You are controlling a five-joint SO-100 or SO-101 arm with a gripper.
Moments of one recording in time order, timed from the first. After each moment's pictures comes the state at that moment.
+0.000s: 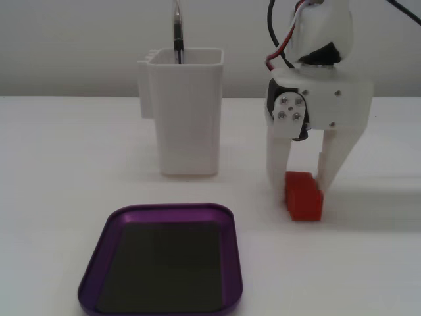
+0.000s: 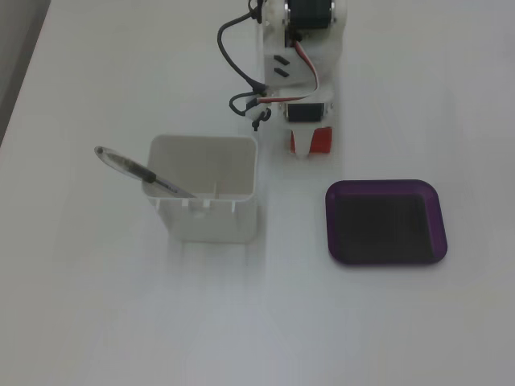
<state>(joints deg) 1.3 85.3 104.2 57.9 -7.3</state>
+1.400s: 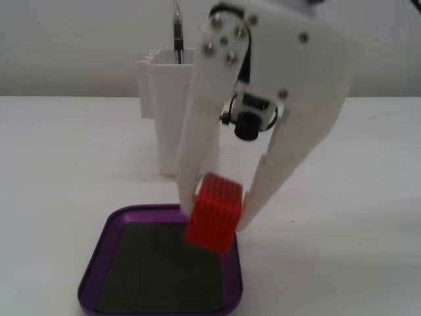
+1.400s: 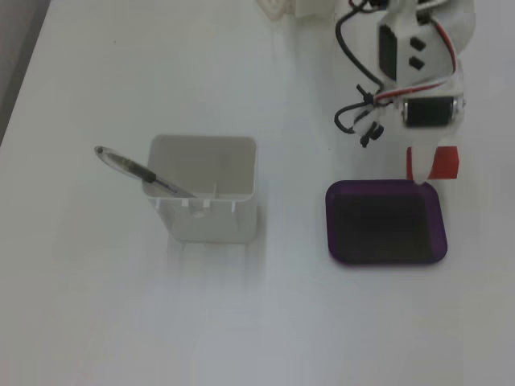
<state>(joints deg) -20.0 72.2 68.6 61.0 21.5</state>
